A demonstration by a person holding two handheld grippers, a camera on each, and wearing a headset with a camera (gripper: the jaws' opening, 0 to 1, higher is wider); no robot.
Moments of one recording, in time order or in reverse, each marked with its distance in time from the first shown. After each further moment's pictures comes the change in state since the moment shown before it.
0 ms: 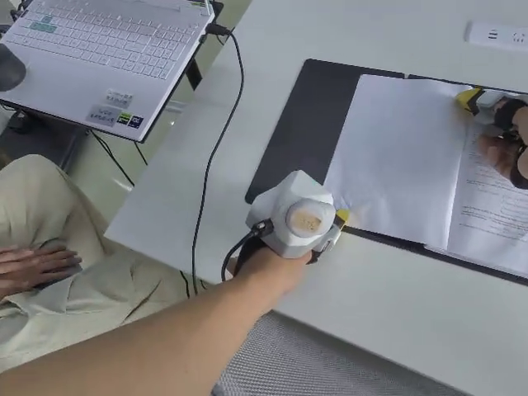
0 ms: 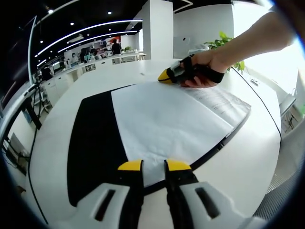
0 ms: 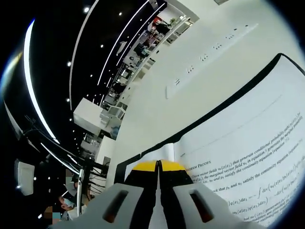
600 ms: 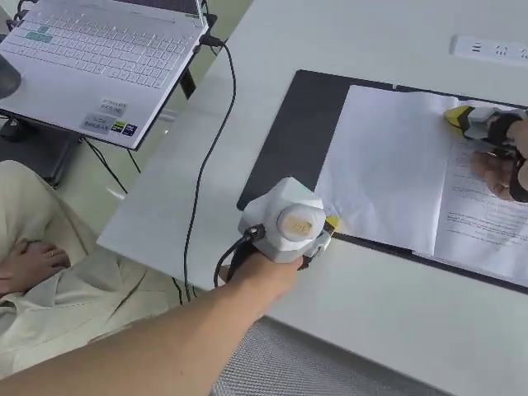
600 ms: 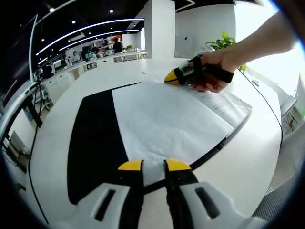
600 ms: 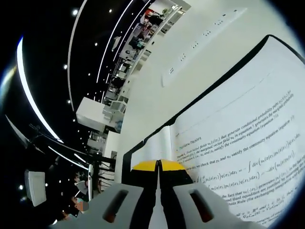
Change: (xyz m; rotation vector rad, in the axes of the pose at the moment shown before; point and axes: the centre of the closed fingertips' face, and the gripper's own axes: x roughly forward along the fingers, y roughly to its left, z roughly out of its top) left arm -0.002 0.000 -0.001 -0.017 0.007 0.011; right arm -0.039 0.005 -0.036 0.094 0.133 0.045
